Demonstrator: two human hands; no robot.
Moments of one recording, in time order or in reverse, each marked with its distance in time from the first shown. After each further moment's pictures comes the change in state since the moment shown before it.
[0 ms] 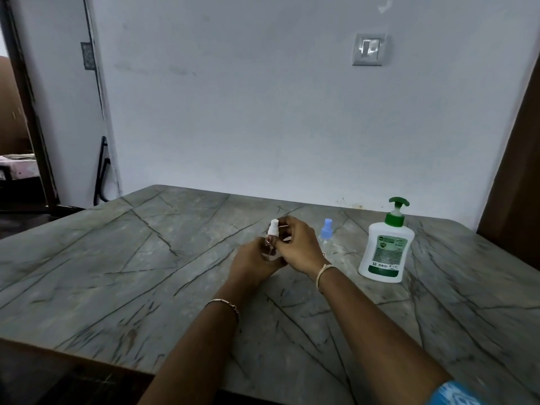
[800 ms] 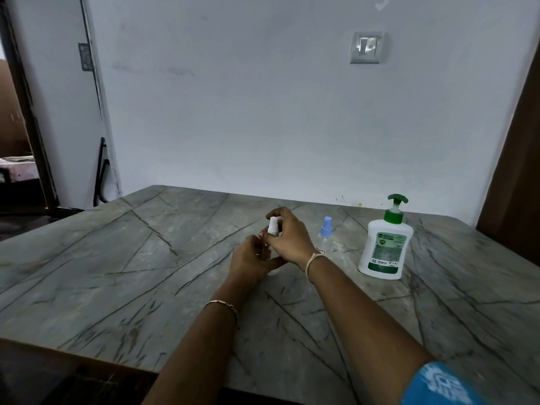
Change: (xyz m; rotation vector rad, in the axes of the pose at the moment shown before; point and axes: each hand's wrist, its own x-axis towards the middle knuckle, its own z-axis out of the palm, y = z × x) left_hand -0.002 -0.006 -0.001 -0.101 0.031 -0.059; right_hand 0.005 -0.017 0.003 -0.019 -0.078 0.009
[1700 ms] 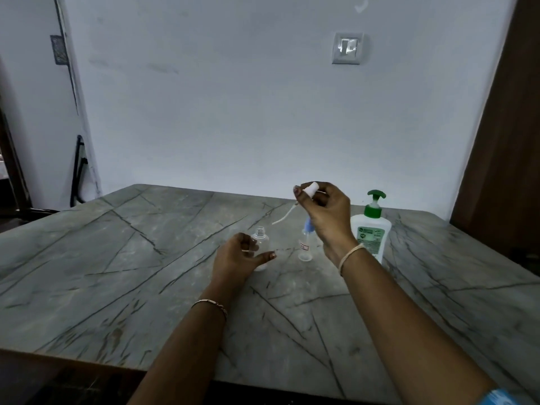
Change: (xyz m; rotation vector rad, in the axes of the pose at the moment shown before) left_hand -0.003 -0.006 0.003 -0.050 0.040 0.013; right_hand -0.021 -0.016 -0.075 0.589 0.422 -0.016
